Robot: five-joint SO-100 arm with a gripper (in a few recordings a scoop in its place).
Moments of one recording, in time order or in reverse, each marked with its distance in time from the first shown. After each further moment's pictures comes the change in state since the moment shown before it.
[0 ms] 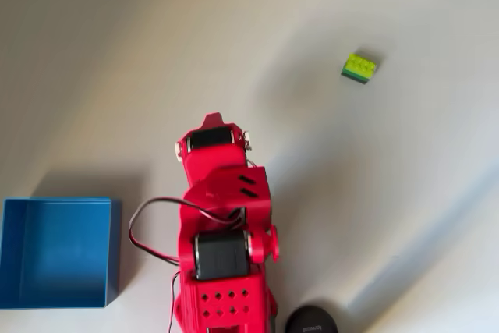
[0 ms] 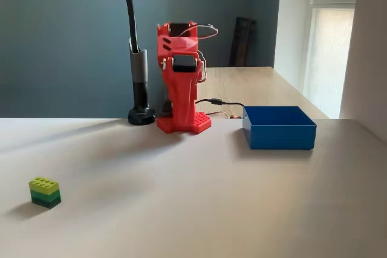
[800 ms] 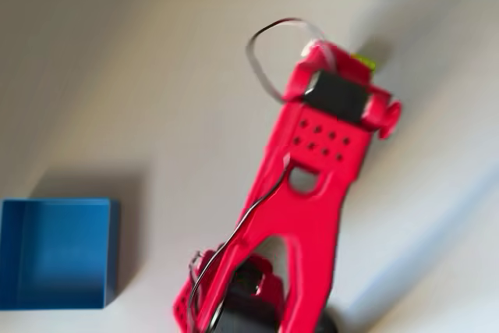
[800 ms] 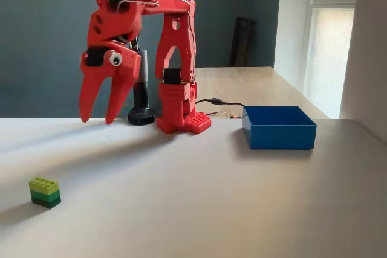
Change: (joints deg) arm 29.2 -60.5 -51.6 11.8 14.1
